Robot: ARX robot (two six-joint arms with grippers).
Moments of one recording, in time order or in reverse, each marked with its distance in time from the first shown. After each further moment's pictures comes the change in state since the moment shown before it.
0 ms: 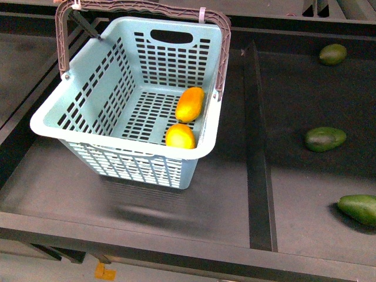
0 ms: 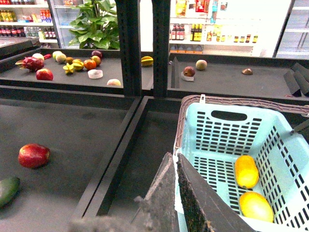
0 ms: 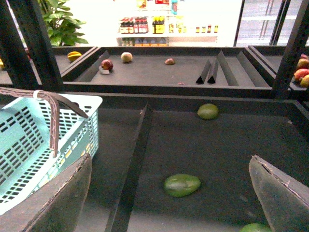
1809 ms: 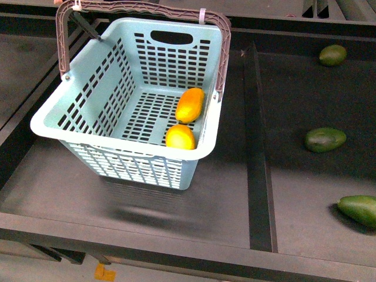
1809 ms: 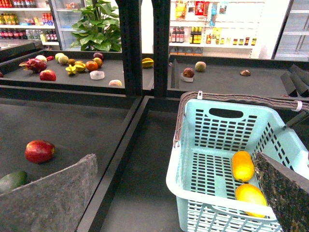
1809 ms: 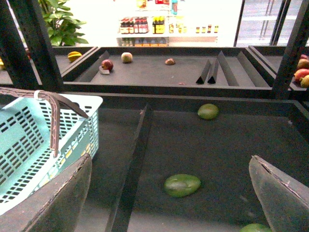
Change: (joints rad) left arm 0.000 -0.531 0.000 -0.527 0.000 0.002; right arm 0.000 0.000 0.000 0.000 0.000 0.000
